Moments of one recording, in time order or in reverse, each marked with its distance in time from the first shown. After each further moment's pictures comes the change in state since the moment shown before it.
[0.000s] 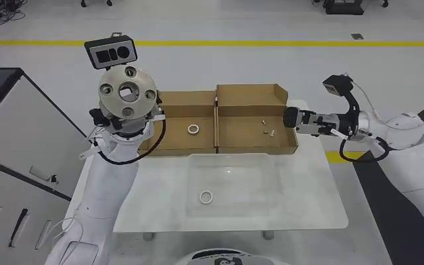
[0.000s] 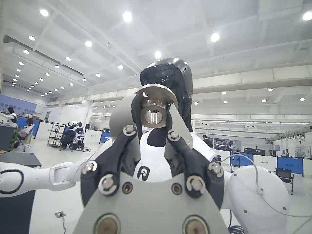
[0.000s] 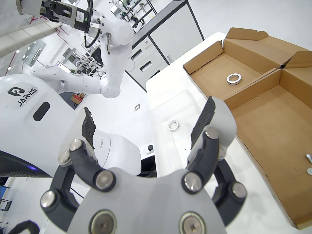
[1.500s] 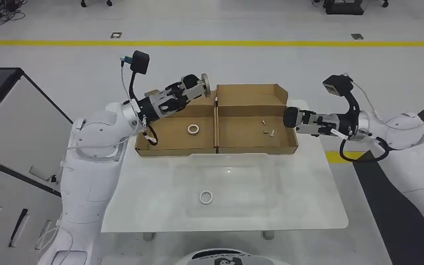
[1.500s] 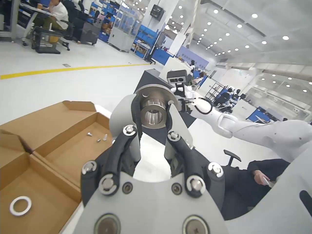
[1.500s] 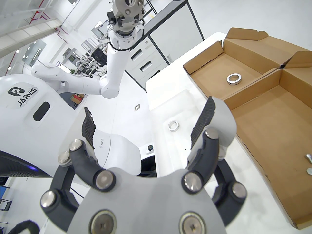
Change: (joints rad) left arm 0.073 0.063 -0.159 0.019 1.351 0.264 0.321; right arm 0.000 0.000 0.000 0.000 0.000 0.000 0.000
